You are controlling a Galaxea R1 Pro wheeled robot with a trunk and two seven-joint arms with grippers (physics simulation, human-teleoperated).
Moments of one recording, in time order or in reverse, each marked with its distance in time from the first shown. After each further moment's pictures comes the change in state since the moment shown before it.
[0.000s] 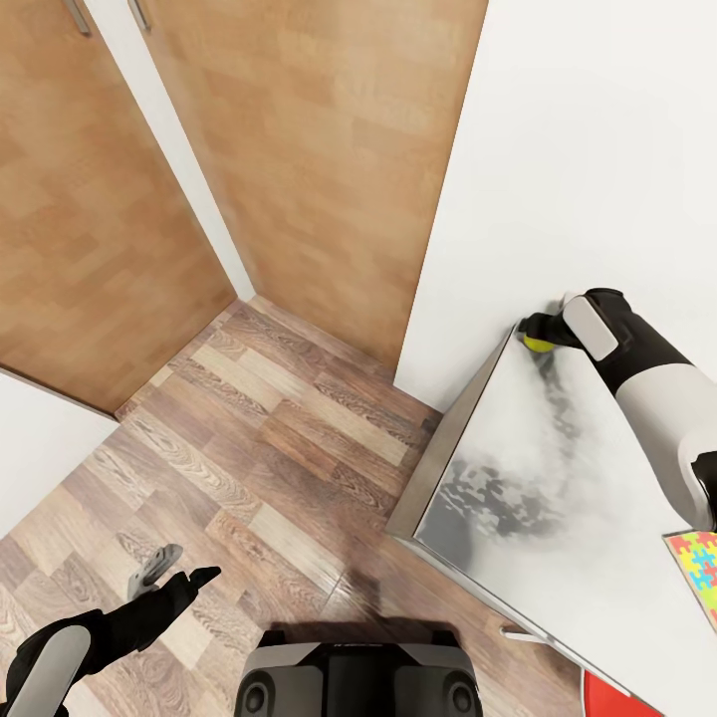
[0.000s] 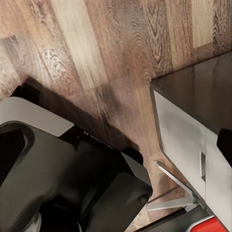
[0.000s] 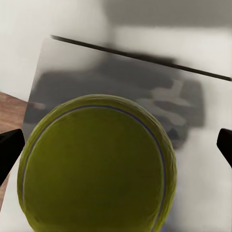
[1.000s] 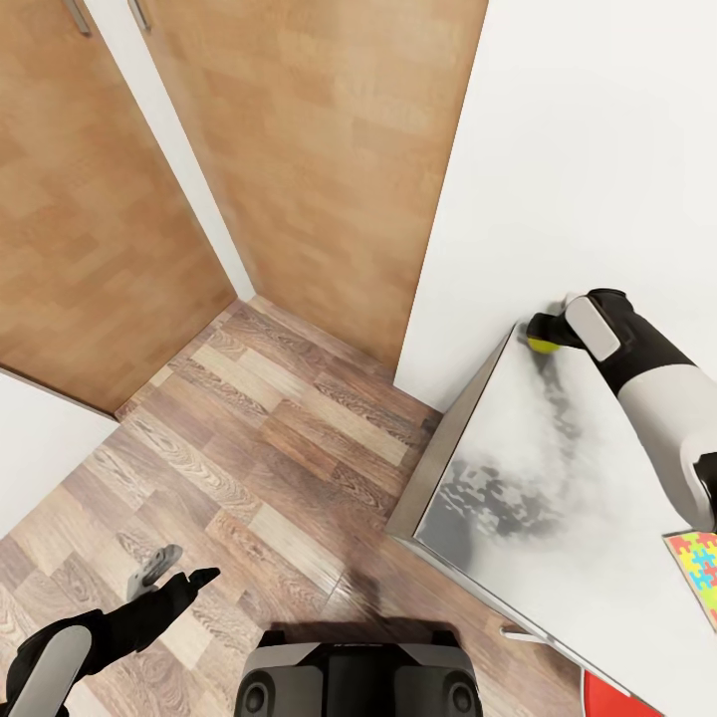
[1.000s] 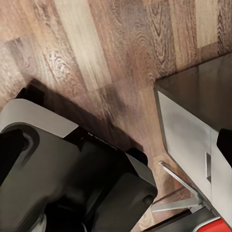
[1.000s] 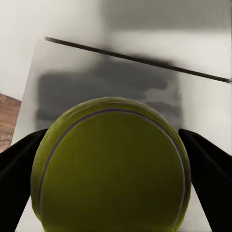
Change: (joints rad) left arm 0.000 -0.001 0.000 0.000 -0.024 0.000 -0.002; right arm 0.002 -0.005 -0.006 -0.003 0.003 0.001 0.001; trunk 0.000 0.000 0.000
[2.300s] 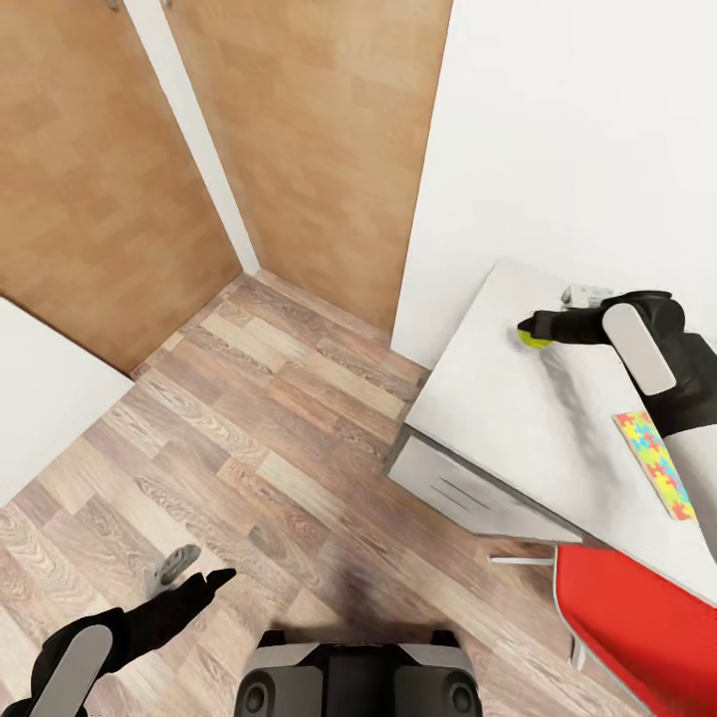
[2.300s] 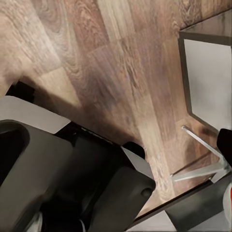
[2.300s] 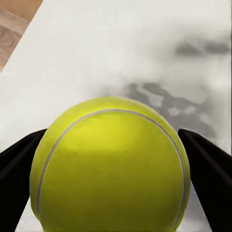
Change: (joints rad) left arm -0.001 -0.003 -0.082 -0.001 -0.001 -0.037 0.004; right arm 0.214 -0.139 -0.027 -0.556 -0.062 0.235 0.146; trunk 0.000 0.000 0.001
